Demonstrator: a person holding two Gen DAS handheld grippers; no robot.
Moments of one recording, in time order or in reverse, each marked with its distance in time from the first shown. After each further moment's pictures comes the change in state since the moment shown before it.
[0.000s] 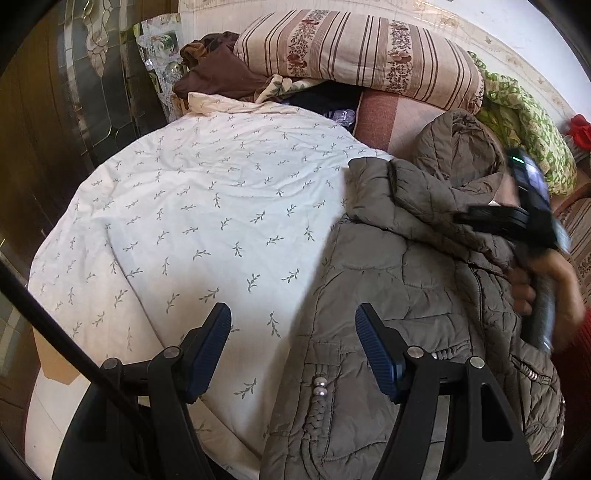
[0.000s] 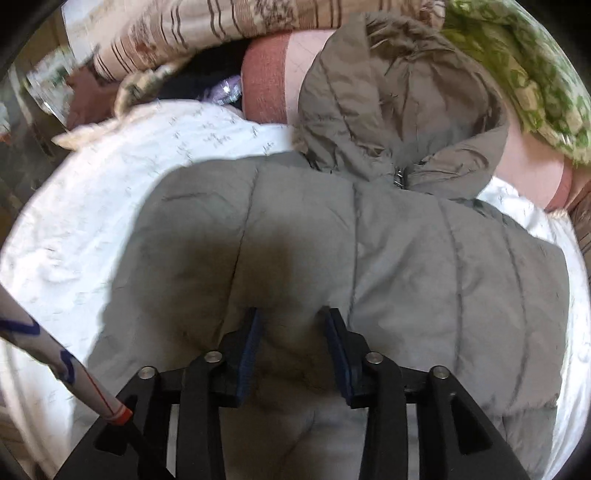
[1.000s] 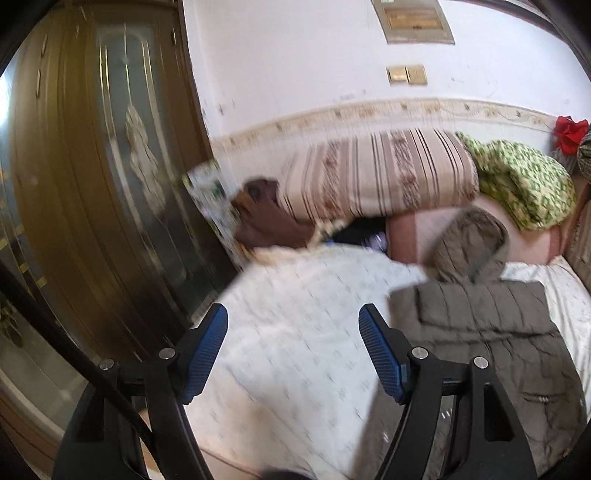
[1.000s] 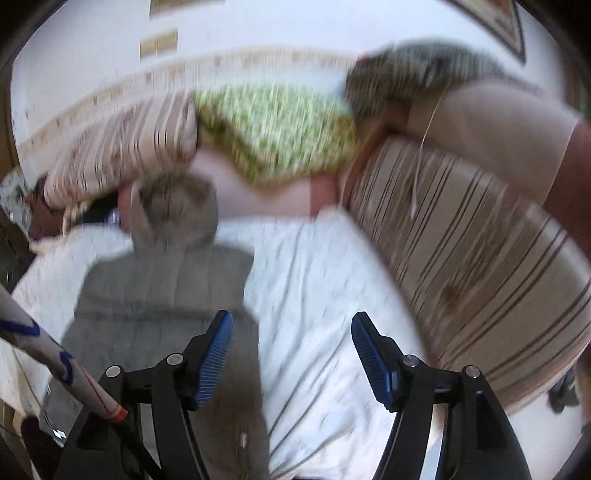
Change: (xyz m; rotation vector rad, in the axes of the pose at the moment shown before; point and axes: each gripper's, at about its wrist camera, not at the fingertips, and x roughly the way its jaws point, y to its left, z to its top) left arm -0.216 -0.004 0.085 0.196 -0.437 0.257; right arm -0.405 -0.242 -0.163 0.247 -0.357 -0.348
